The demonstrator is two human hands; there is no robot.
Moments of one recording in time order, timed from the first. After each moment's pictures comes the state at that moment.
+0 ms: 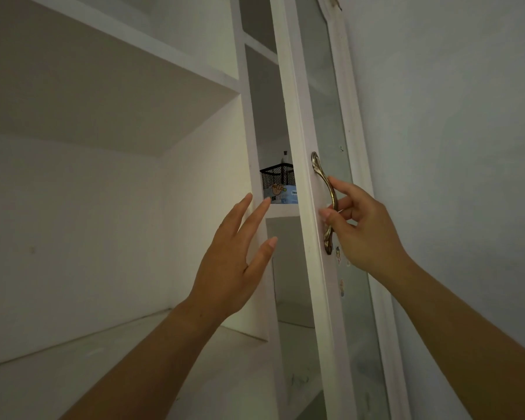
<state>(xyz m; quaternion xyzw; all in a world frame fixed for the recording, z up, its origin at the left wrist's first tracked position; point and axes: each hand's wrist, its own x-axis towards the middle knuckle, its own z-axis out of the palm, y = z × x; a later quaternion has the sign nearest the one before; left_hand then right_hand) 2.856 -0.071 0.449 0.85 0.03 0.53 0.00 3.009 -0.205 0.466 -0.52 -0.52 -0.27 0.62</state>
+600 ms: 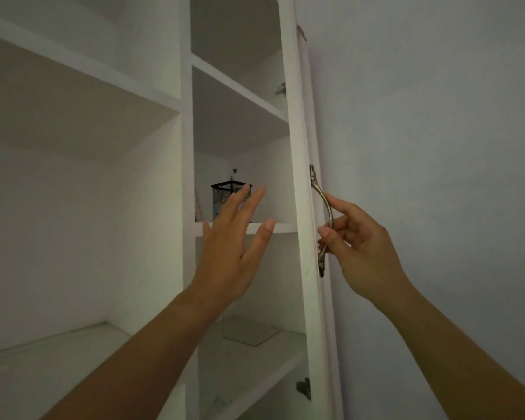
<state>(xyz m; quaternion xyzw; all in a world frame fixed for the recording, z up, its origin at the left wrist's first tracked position) 2.929 -0.158 0.475 0.82 -0.01 0.57 0.11 3.047 -0.300 0.465 -0.49 -0.54 -0.21 0.65</state>
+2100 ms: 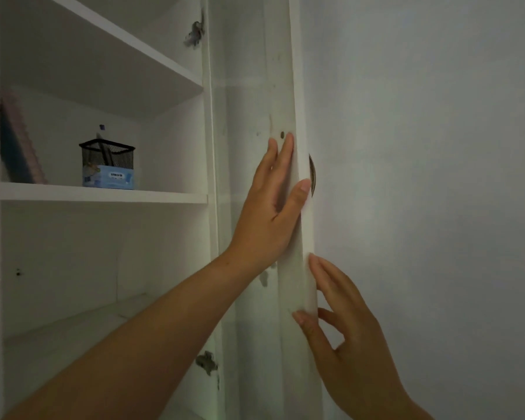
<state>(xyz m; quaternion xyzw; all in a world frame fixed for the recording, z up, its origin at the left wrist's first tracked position) 3.118 -0.332 0.462 0.79 -0.15 0.54 0.24 3.148 -0.445 0.340 -0.61 -0.50 -0.27 0.56</state>
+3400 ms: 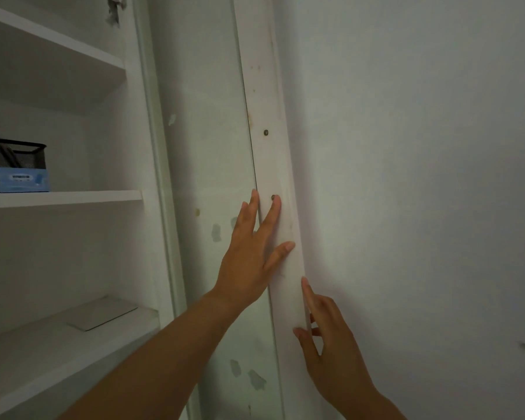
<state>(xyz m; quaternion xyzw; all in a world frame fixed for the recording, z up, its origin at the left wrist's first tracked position) 3.266 -0.353 0.386 0.87 -0.02 0.49 0.03 3.314 -0.486 0.265 -0.68 -0.47 -0.25 0.51</state>
